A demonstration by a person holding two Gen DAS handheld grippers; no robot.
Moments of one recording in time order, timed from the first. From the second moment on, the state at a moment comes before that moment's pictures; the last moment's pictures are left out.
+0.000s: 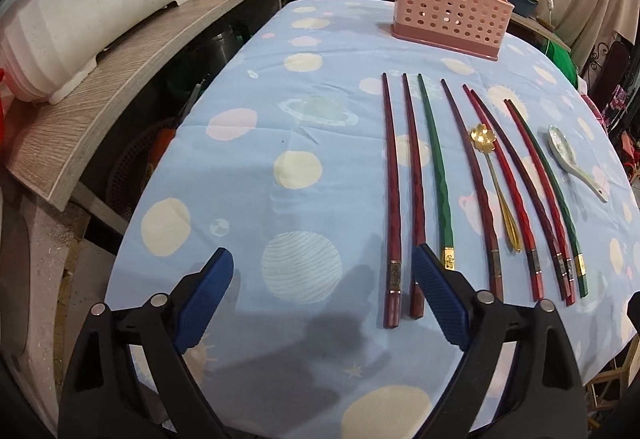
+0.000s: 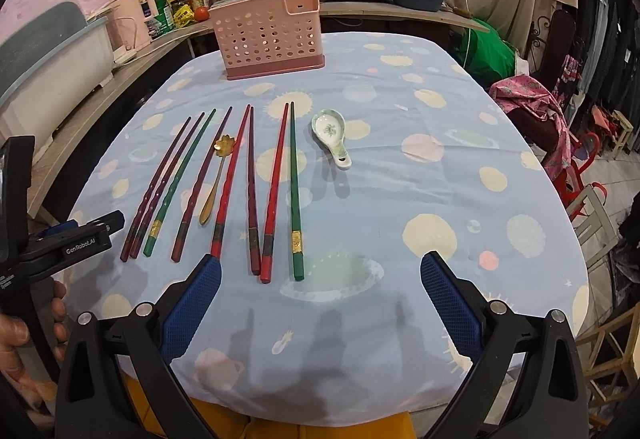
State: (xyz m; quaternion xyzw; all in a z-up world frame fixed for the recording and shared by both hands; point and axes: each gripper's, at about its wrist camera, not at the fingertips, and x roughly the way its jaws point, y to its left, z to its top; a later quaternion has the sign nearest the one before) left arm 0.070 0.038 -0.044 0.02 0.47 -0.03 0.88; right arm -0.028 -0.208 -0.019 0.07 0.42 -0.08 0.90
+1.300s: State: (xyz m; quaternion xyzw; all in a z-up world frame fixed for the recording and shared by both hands) left arm 0.078 0.025 -0.056 0.01 0.51 -0.07 0.86; right arm 0.088 -0.267 -0.048 0.15 0.44 -0.01 0.88
